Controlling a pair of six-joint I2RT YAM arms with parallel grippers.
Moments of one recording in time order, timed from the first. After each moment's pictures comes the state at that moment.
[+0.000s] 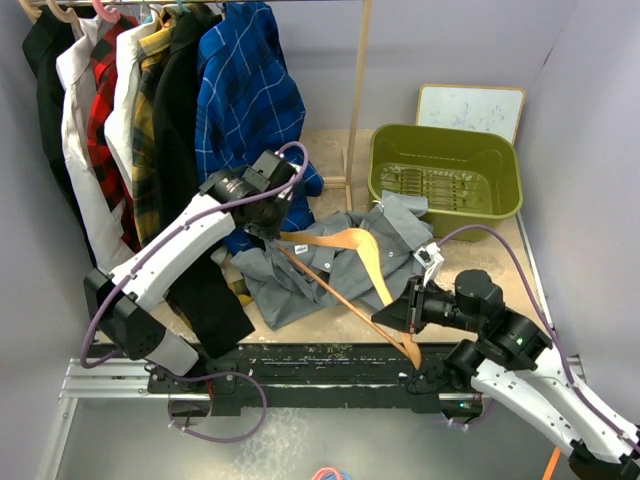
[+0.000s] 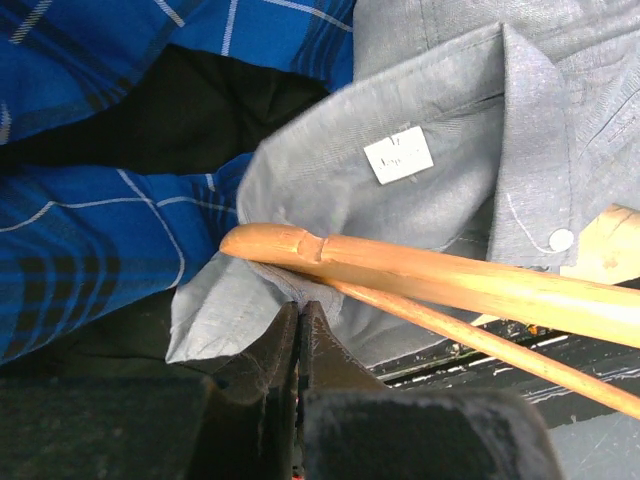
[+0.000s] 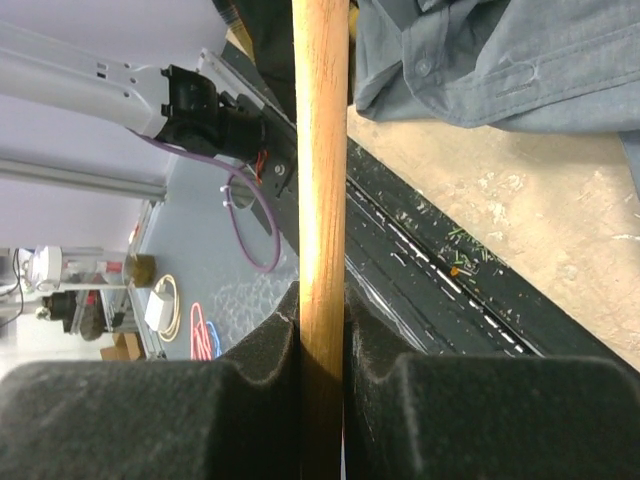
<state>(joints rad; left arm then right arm) -0.66 1.54 1.57 -1.14 -0.15 -0.28 0.75 0.39 0.59 -0.60 -0.38 0.75</state>
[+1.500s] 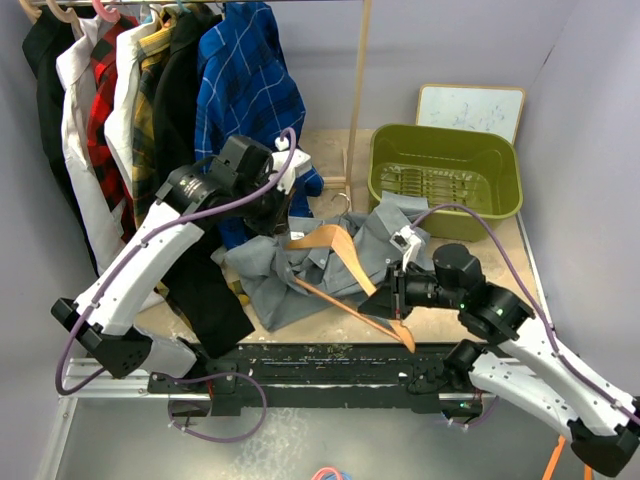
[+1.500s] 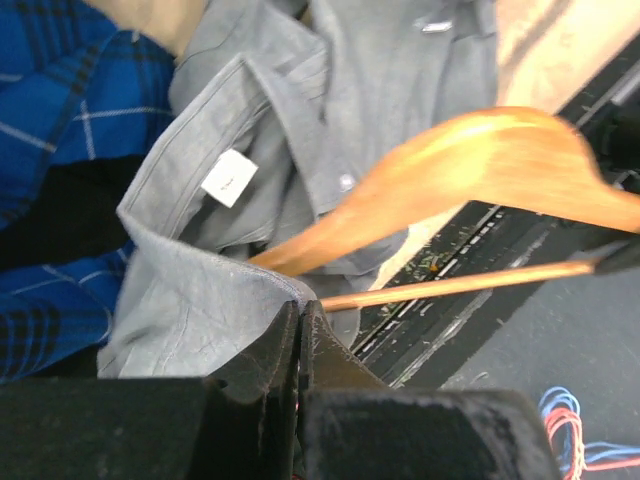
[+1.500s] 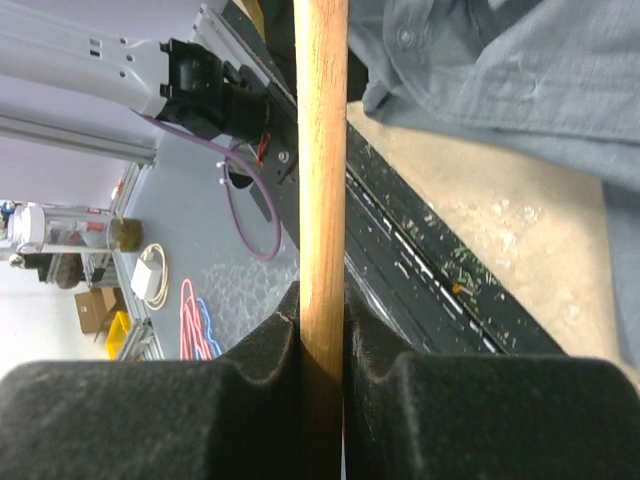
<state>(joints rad) -0.66 1.41 1.71 -1.17 0.17 -0.08 0.75 0.65 0.73 -0.57 -0.47 0.63</state>
